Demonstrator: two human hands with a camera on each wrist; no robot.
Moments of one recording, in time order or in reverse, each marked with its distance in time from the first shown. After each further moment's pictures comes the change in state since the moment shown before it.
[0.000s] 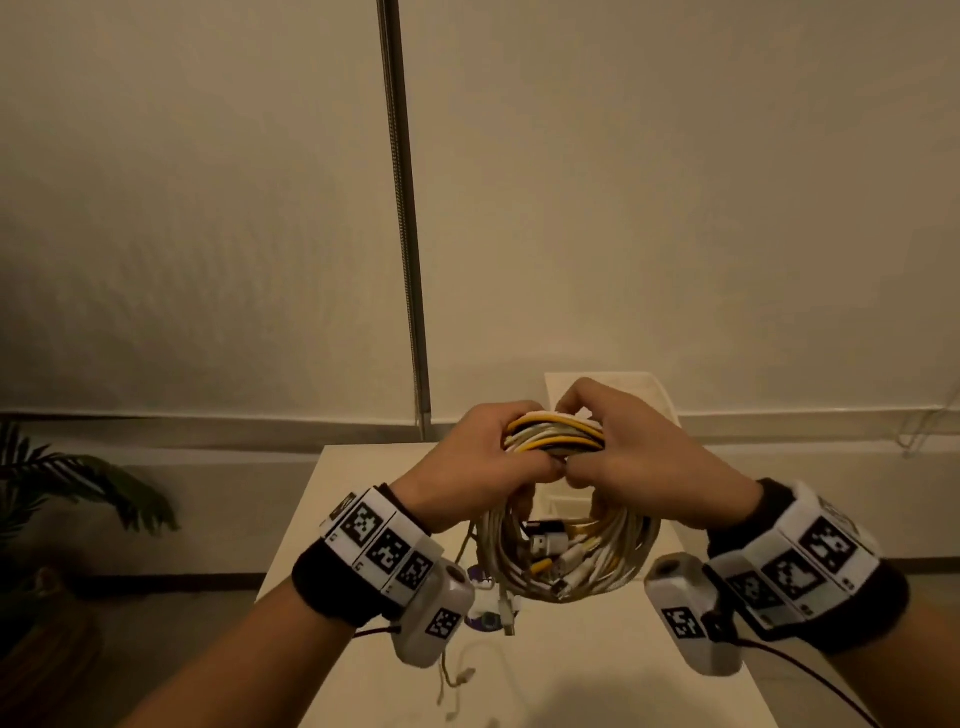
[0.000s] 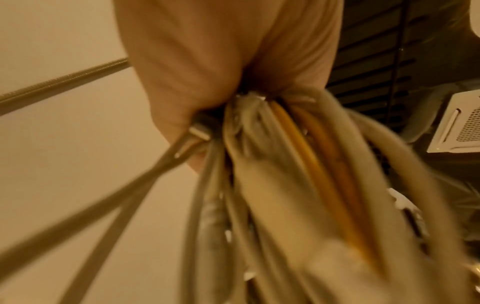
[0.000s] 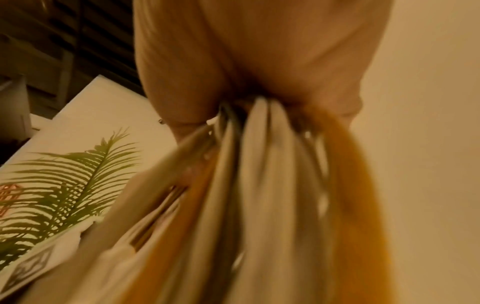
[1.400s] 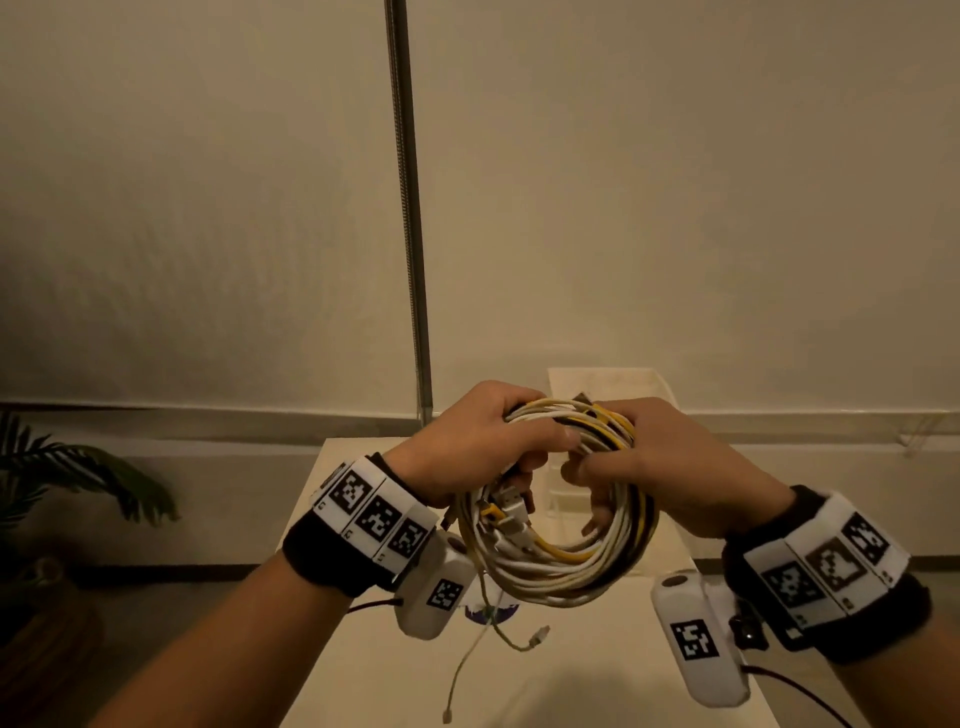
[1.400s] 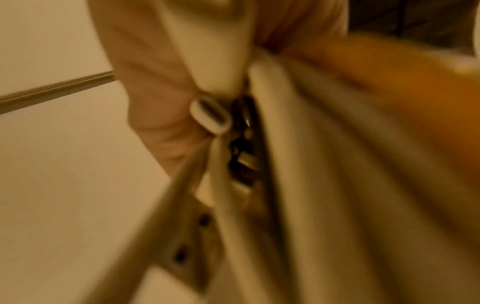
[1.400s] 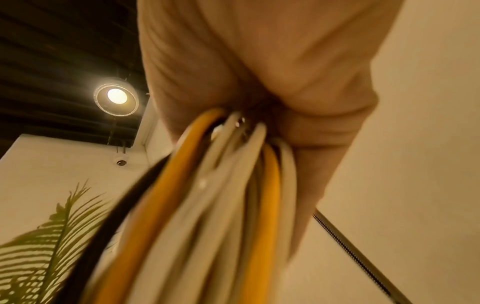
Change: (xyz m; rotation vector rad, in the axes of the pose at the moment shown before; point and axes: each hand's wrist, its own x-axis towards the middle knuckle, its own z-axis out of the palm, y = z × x) left_hand 0.002 0.014 -0.013 -0.019 -0.115 -0.059; right_hand -0.010 0.005 -0.003 0.455 -0.115 0.084
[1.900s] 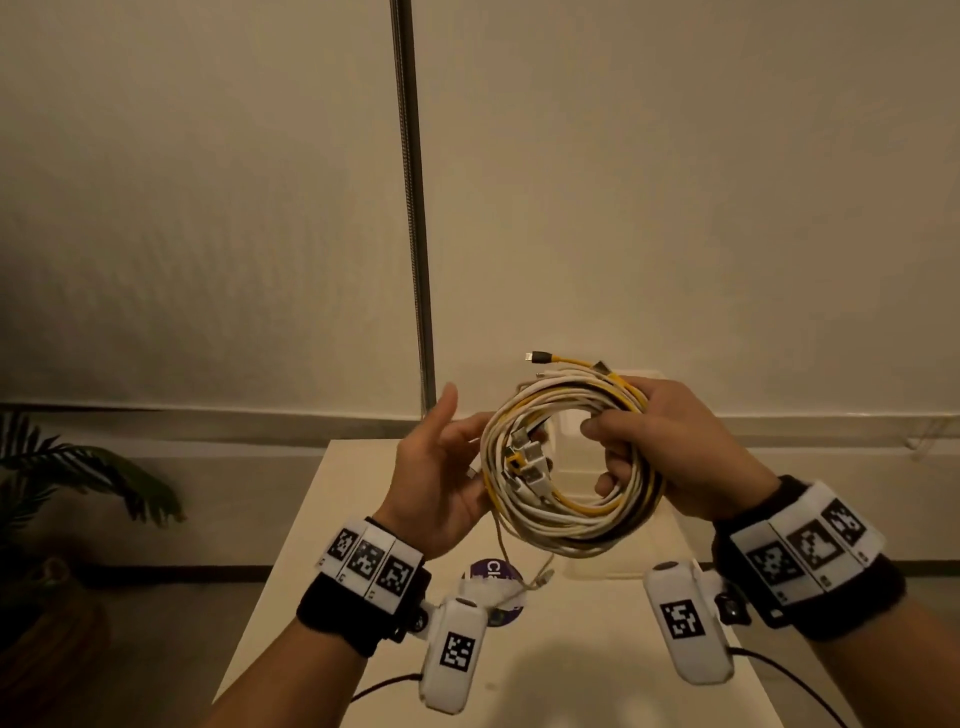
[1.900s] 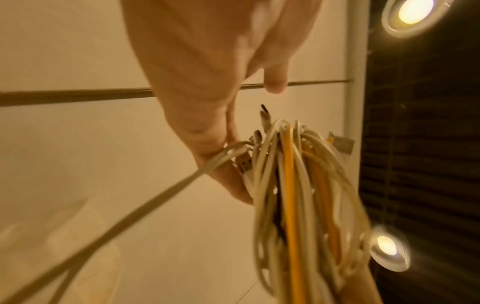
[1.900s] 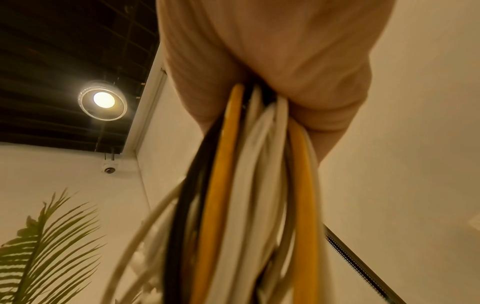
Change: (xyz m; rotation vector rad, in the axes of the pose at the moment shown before) left_hand -0.014 -0.063 -0.004 -0.956 0.166 -0.088; right_hand 0.017 0.006 -0.004 0.193 0.179 -0.005
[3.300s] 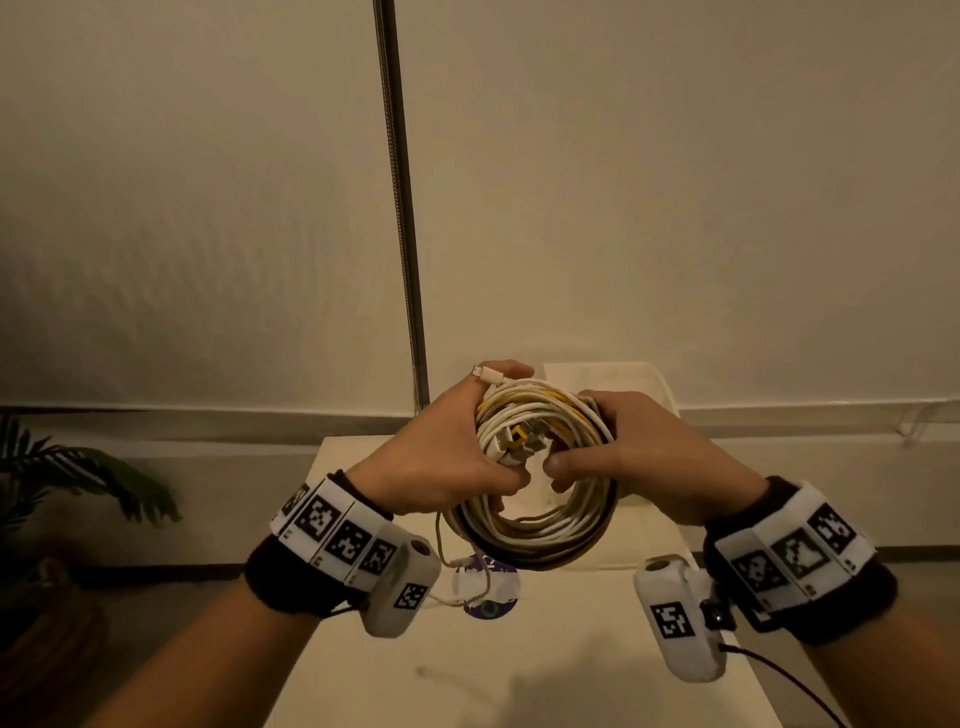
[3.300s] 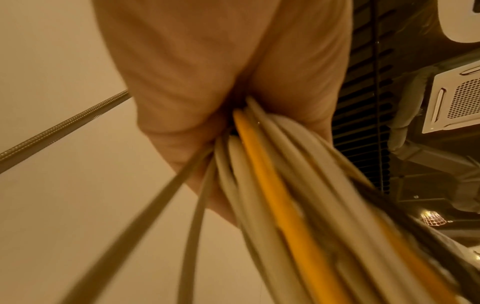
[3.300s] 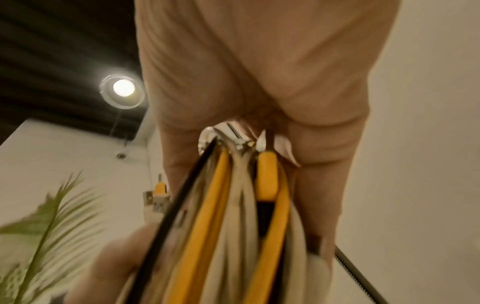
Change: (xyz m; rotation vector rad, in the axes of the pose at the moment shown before) left_hand -0.011 0.037 0.051 1.210 -0.063 0.224; right_hand -0.009 0.003 0.003 -0.315 -0.134 -0.028
